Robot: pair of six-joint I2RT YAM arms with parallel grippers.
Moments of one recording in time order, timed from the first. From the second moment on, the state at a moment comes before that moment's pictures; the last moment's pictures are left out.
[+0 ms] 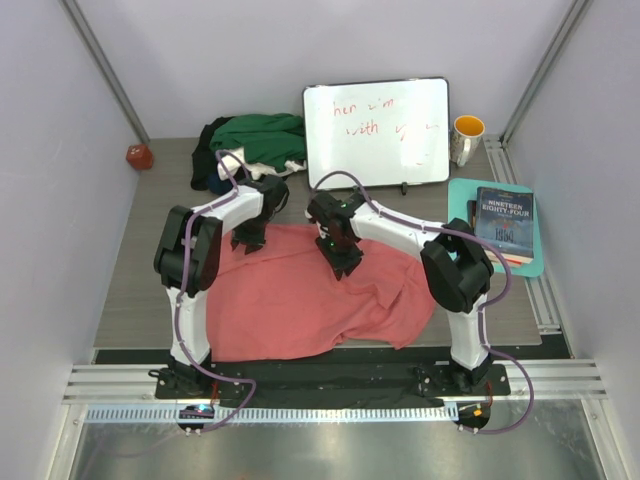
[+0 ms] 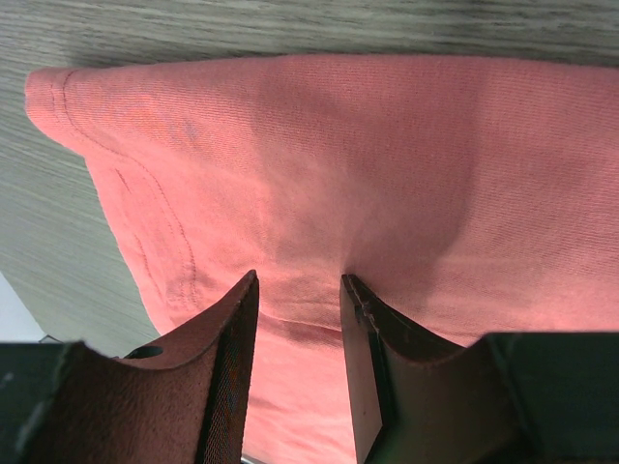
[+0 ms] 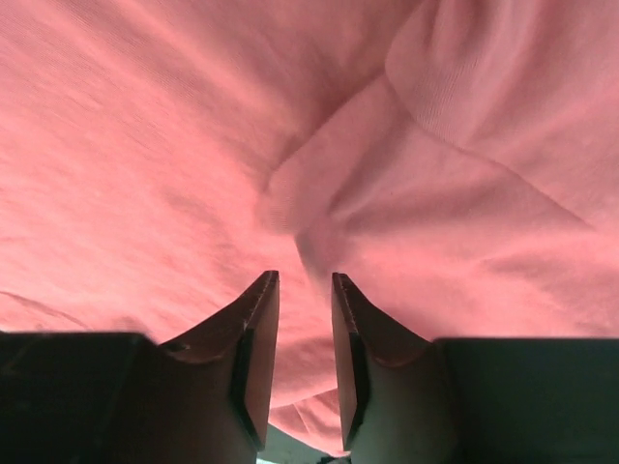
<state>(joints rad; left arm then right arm) -0.39 2.05 1.47 -0.94 -0.50 -0.36 0.77 1.99 1.55 -0.95 -0.03 0.24</state>
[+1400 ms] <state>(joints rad) -0.36 1.82 1.35 -0.85 -0.43 -0.36 0.45 1.81 1.26 -0.71 0.11 0.35</state>
